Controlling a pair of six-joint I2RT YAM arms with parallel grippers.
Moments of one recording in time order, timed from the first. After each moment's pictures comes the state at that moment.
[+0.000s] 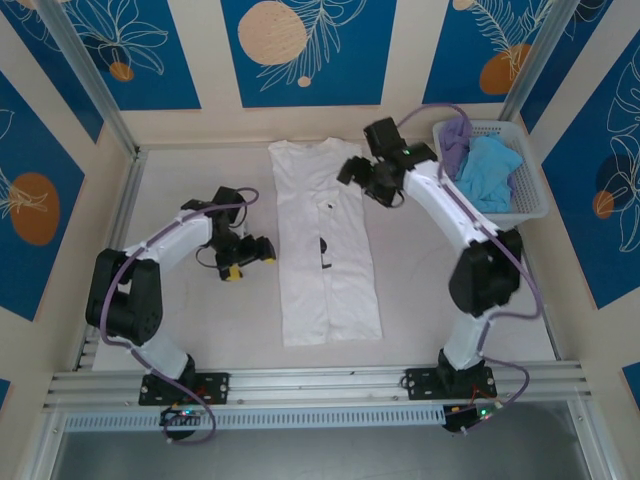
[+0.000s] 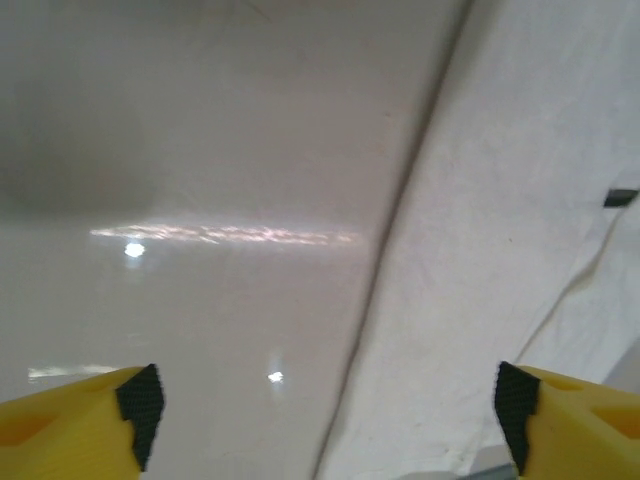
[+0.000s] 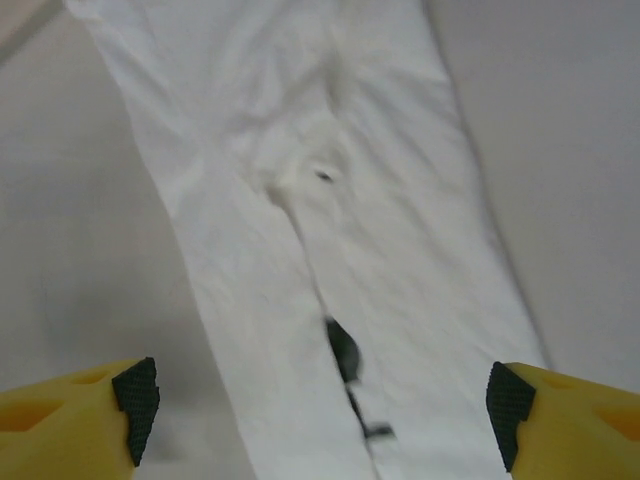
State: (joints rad) left arm -0.33 1.64 1.12 -0.92 0.39 -0.60; right arm 0.38 1.72 1.60 -0.91 -0.11 0.80
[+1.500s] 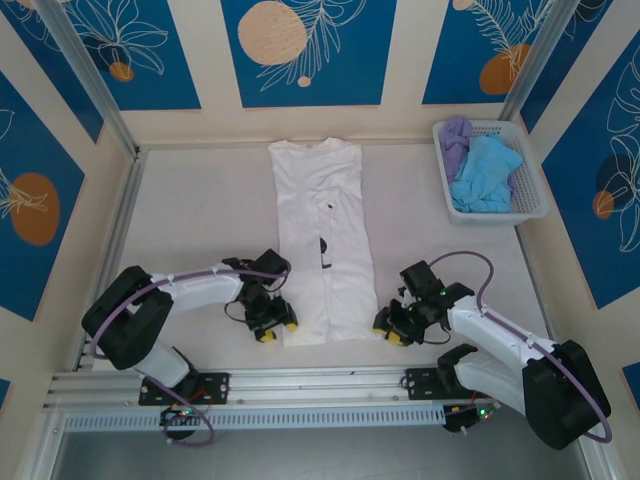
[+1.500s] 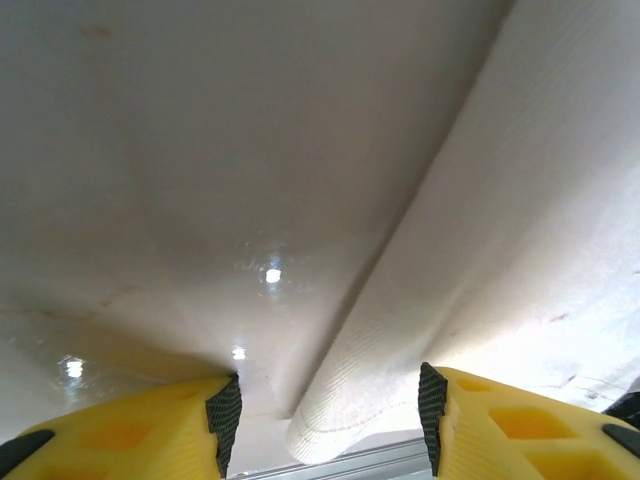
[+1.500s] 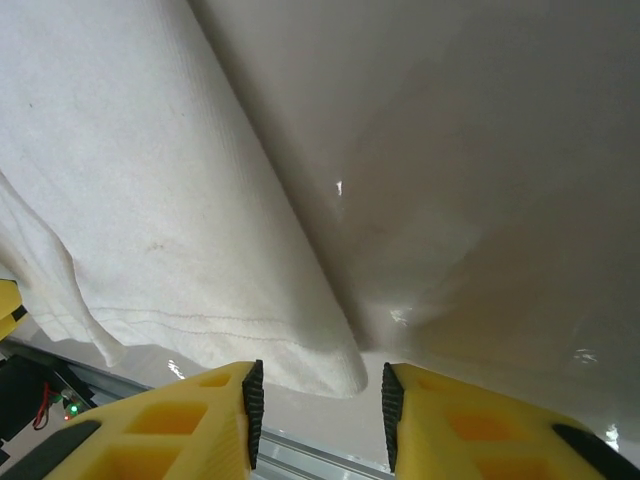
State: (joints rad) left arm -0.76 1.54 0.74 -0.66 0.47 -1.08; right arm 0.47 1.02 0.40 -0.70 -0.48 0.92
